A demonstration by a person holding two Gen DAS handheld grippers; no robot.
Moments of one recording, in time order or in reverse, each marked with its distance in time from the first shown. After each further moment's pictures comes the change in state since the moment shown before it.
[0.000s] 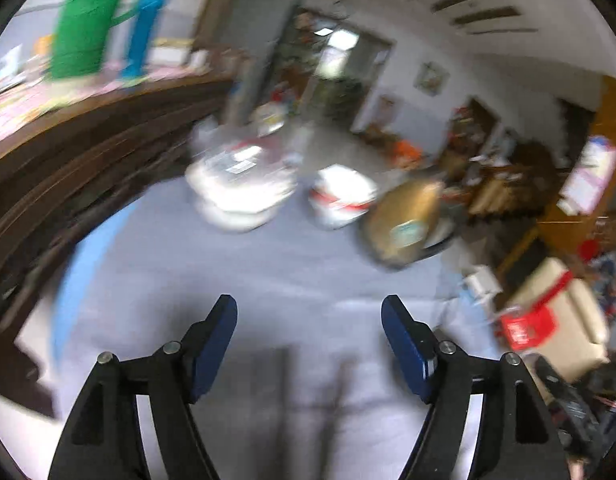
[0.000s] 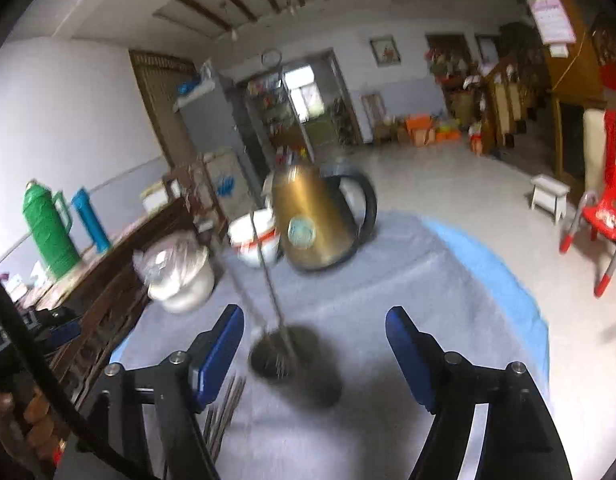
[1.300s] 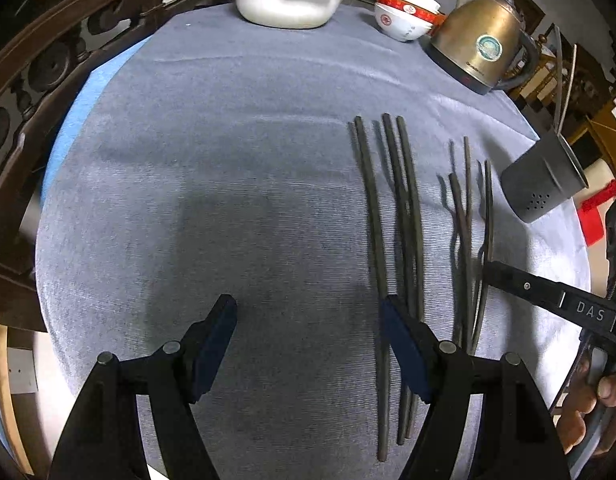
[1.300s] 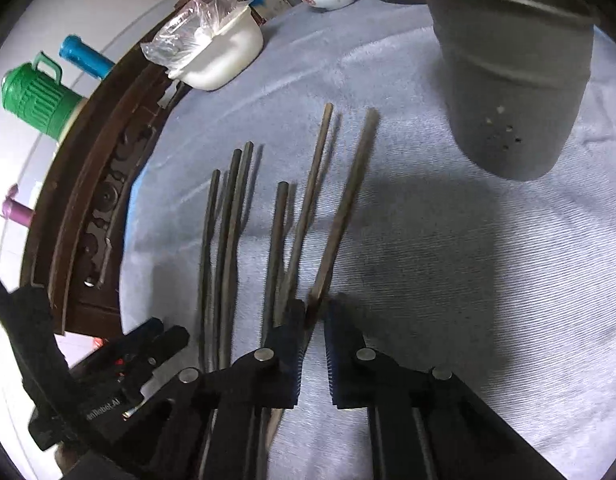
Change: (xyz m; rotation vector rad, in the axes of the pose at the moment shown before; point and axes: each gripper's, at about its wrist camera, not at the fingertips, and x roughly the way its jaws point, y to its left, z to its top) left arm 0.073 0.044 -0.126 0.088 0.454 0.118; right arm 0.143 0.086 -0.137 0.028 0.723 0.197
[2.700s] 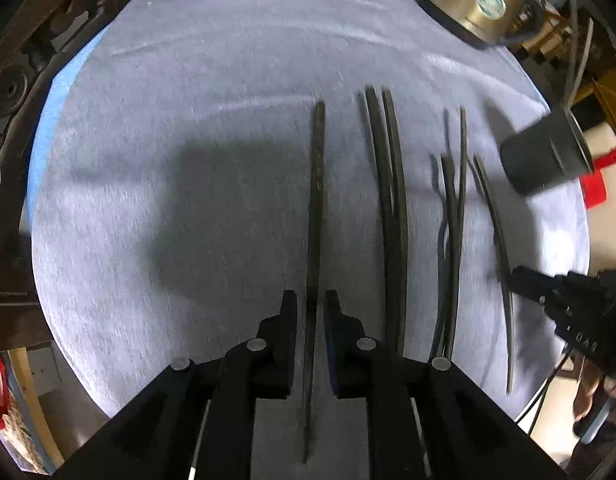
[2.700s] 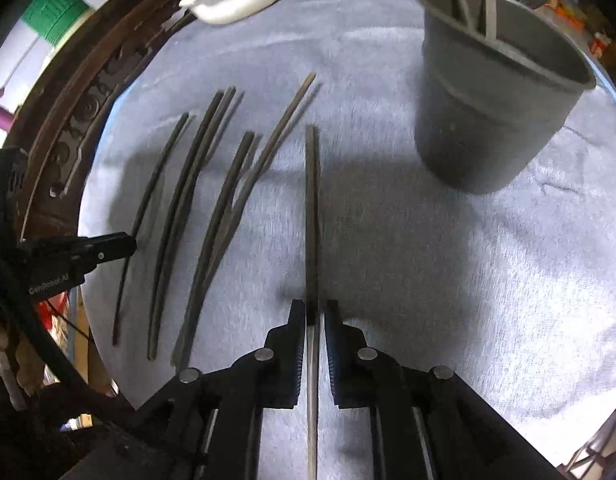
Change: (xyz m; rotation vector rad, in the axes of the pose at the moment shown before) left arm 0.024 -0.026 0.058 0.058 0.210 0.020; right arm -0.007 0.004 0.007 -0.235 0.175 -0.160
